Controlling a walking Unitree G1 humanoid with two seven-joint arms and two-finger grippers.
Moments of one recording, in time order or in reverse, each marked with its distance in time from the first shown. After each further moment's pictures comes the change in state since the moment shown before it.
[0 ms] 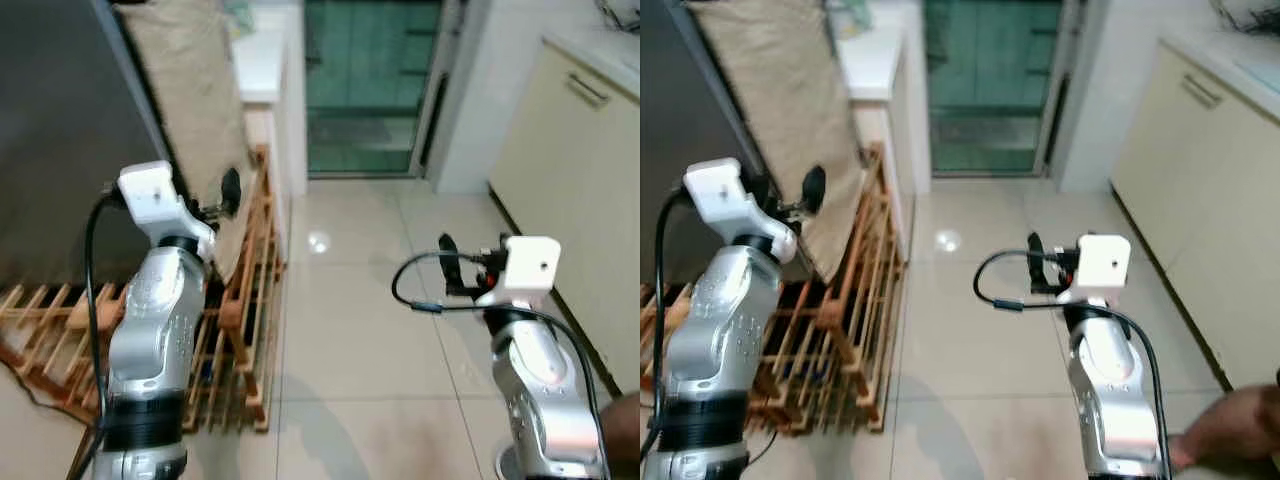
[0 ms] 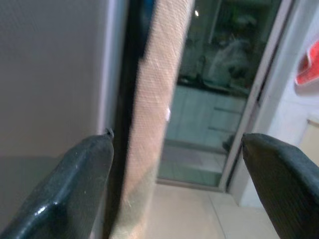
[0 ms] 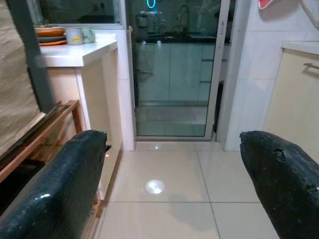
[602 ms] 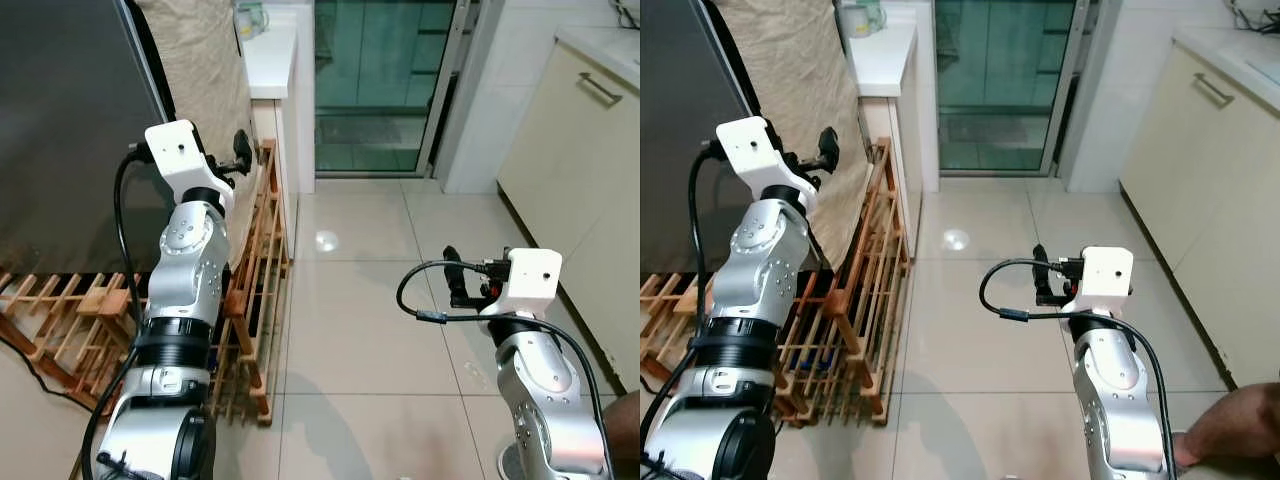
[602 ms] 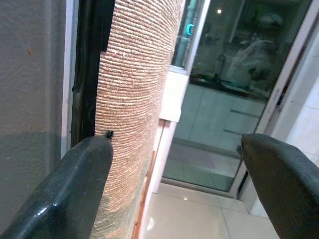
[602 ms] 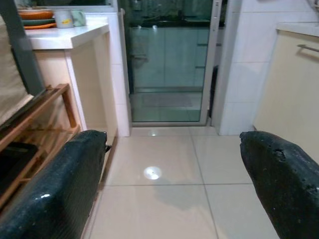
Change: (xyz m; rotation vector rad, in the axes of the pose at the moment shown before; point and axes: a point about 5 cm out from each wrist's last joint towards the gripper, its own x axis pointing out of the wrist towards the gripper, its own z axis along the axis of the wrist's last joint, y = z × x) left arm 0.035 -0.003 -0.008 -0.026 0.011 0.122; right arm -0.007 -0.010 -0.010 -0.015 0.054 -0.030
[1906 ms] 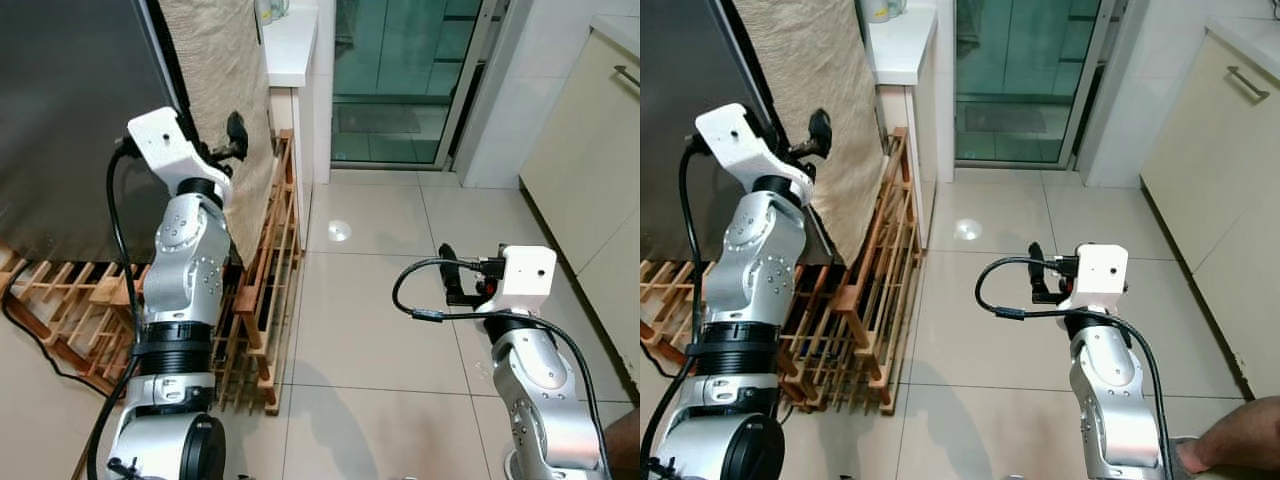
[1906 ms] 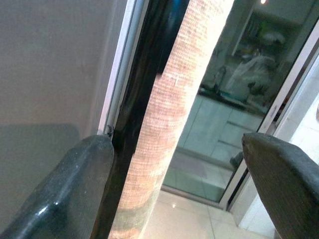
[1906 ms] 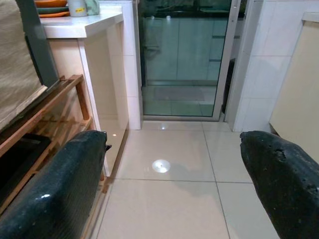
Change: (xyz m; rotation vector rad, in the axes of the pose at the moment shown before) left arm -0.012 -0.014 0.013 -0.114 -0.029 -0.072; right arm 0.002 0.005 0.000 0.000 -0.002 0.006
